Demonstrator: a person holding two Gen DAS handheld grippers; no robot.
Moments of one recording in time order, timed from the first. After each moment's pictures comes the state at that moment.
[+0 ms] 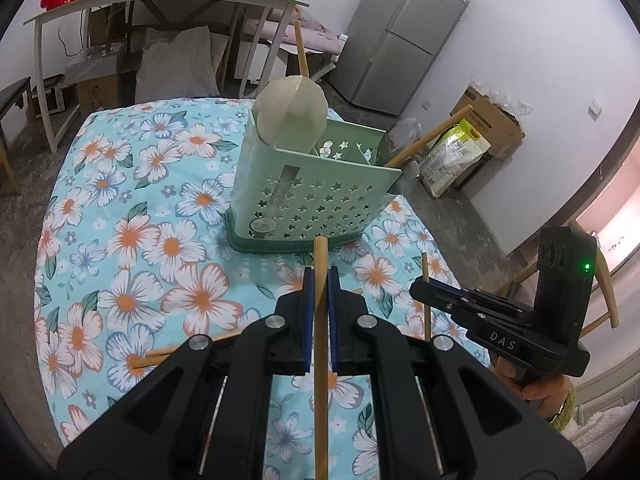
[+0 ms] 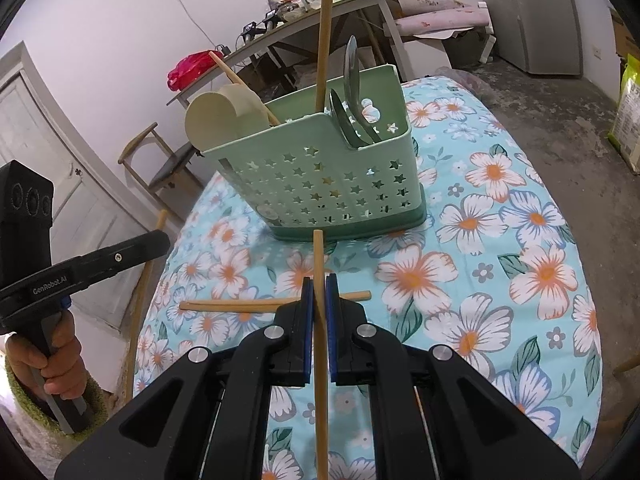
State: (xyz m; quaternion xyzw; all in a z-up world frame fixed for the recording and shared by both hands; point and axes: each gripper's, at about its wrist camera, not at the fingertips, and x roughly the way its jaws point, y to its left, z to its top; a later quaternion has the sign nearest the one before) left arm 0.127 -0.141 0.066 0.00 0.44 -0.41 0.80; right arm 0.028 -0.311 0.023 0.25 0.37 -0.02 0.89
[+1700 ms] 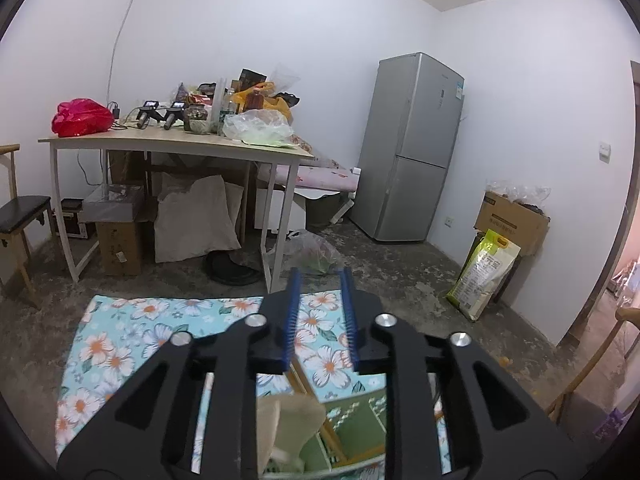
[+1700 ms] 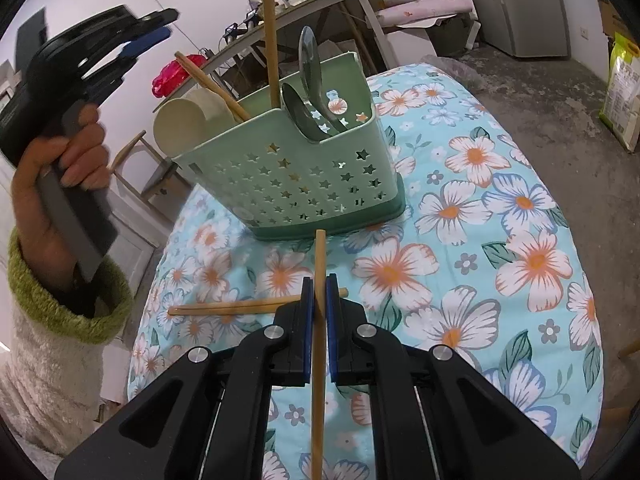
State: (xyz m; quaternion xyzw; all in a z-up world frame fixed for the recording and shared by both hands) left arm 0.199 -0.229 0.153 -0.03 0.20 -0.36 0.91; right arm 0.027 -0.327 0.011 0.28 0.38 -0.03 0.88
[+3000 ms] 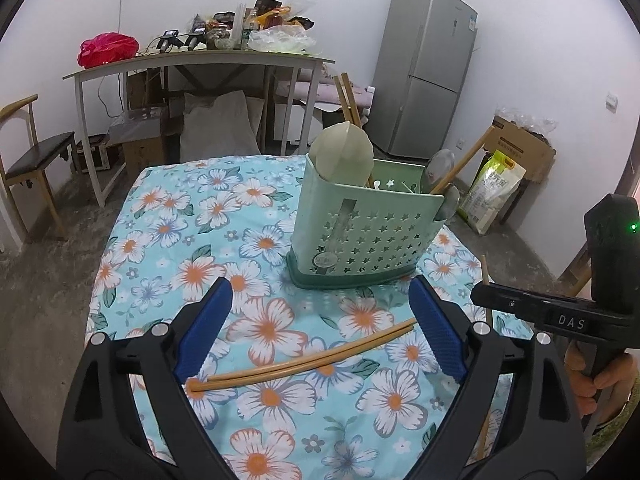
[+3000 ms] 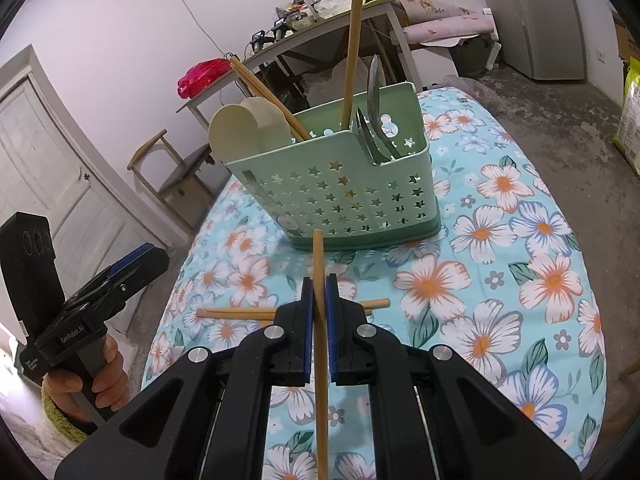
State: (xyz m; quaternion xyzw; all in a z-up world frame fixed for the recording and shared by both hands) left arm 0.108 -0.115 0.058 0.03 0.33 -0.34 0.88; right arm 0.027 -0.301 0.035 0.26 0.36 -0.01 0.90
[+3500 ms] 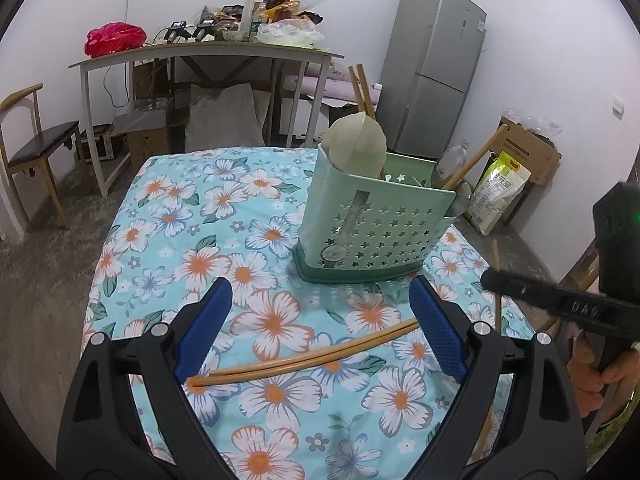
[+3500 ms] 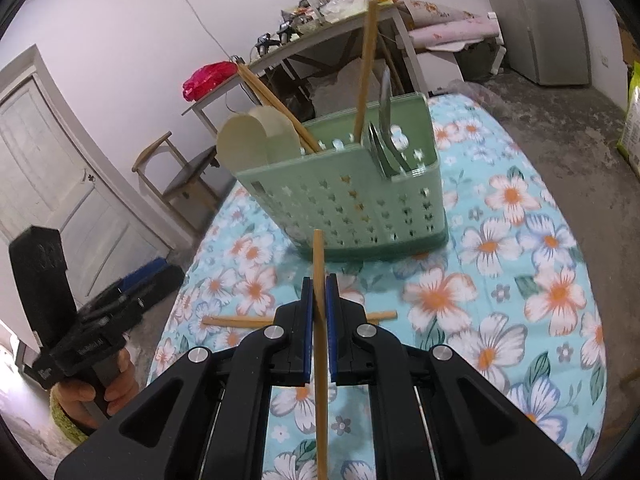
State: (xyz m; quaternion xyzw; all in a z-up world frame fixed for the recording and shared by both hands) left arm 0.112 -0.112 0.050 0.02 0.34 -0.33 0.88; right arm 0.036 -0.301 0.047 0.25 0.35 0.00 0.90
